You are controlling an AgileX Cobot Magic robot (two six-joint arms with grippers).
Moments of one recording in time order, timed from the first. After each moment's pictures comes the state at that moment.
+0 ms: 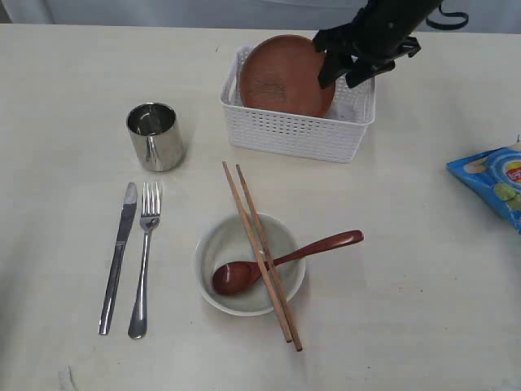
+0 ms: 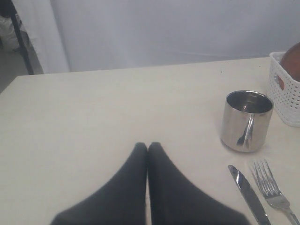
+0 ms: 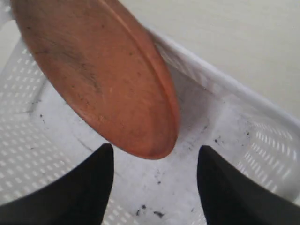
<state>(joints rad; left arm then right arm) -0.11 0.00 0.00 0.11 0.31 -0.07 0.20 2.20 -1.76 0.42 0.99 -0.38</state>
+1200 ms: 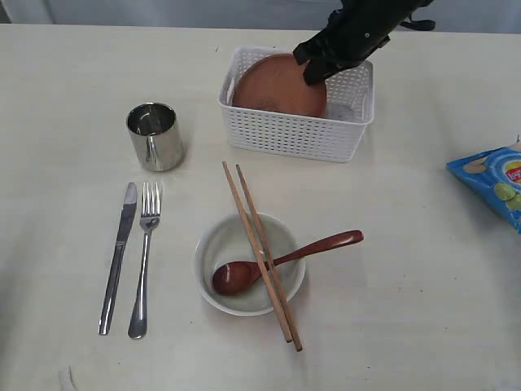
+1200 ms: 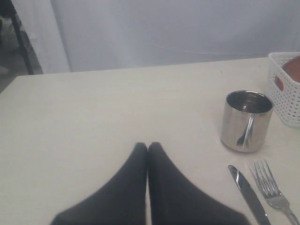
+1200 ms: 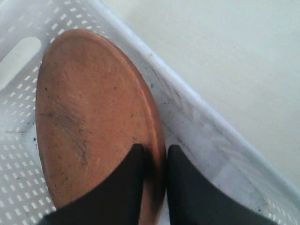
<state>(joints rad) -0.11 0.00 0.00 0.11 0.31 -0.07 0.25 2.25 -1.79 0.48 0.87 -0.61</state>
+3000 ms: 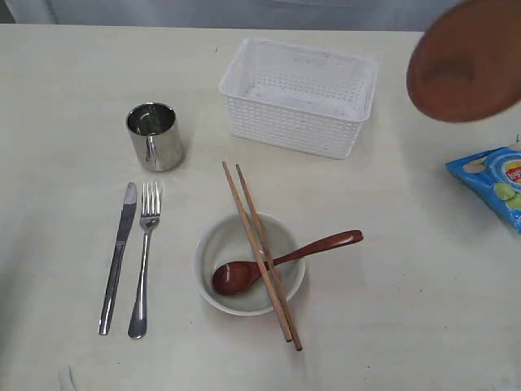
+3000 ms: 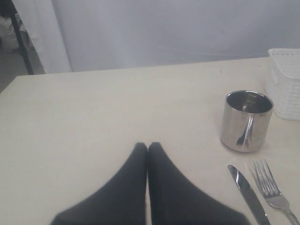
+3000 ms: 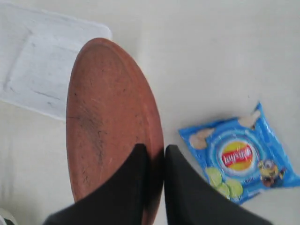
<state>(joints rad) -0.11 0.00 0.00 0.11 0.31 -0.07 -0.10 1.40 -1.28 0.20 1.07 -0.14</state>
